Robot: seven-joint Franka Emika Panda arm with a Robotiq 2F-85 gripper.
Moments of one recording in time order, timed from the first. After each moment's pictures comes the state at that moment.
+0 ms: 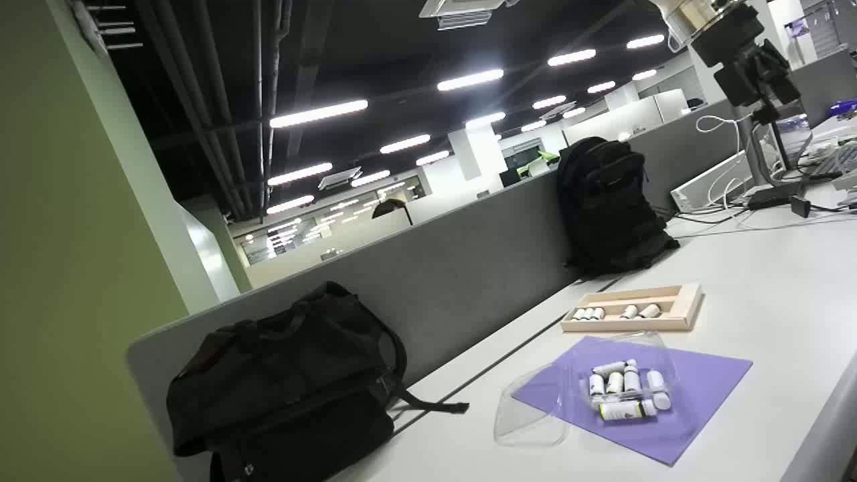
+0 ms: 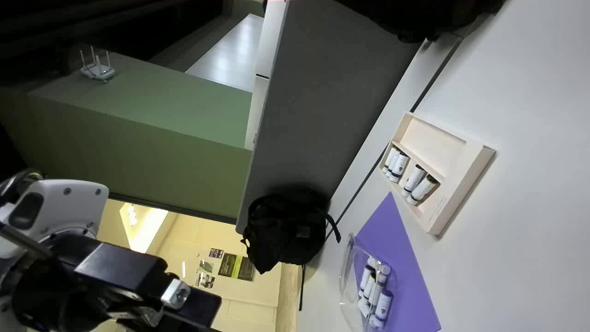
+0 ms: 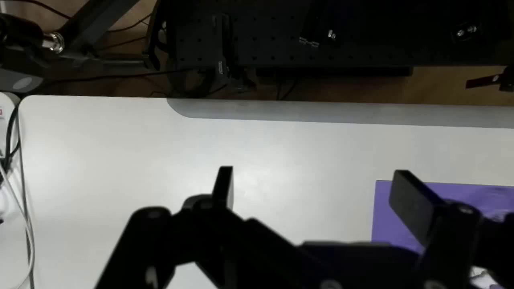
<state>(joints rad) -0.18 -0.70 -0.12 -2.62 -0.26 1.78 -0.18</state>
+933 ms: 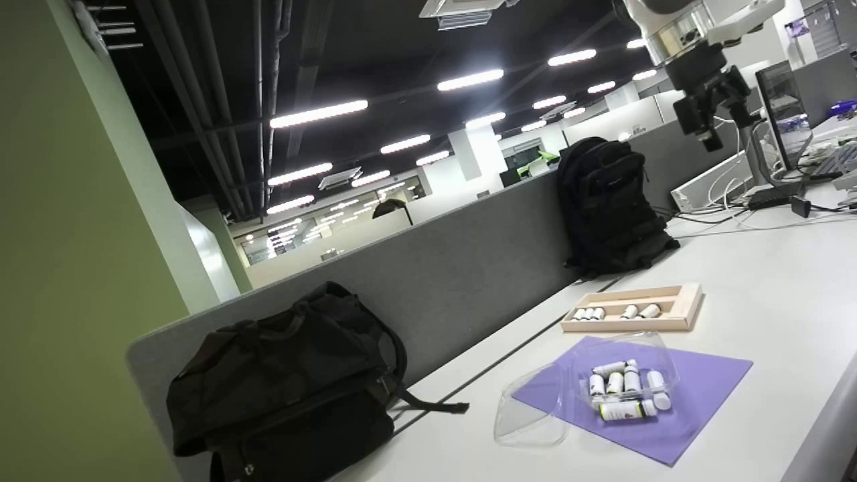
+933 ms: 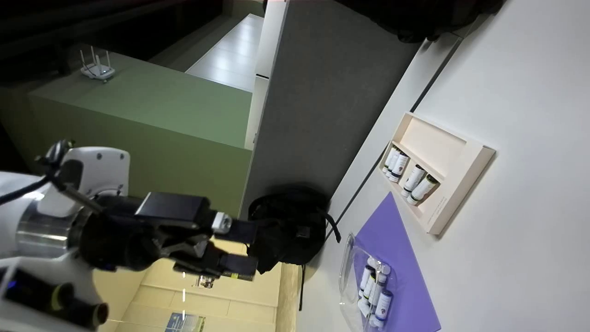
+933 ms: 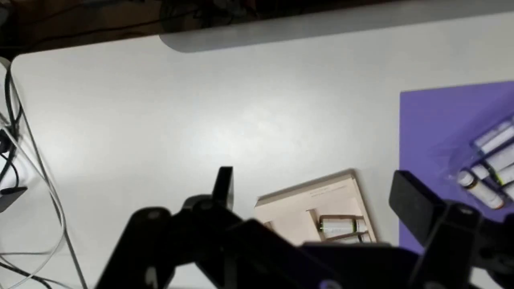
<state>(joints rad) -0.18 -0.55 -0.13 -2.59 -0.25 2.05 -0.03</state>
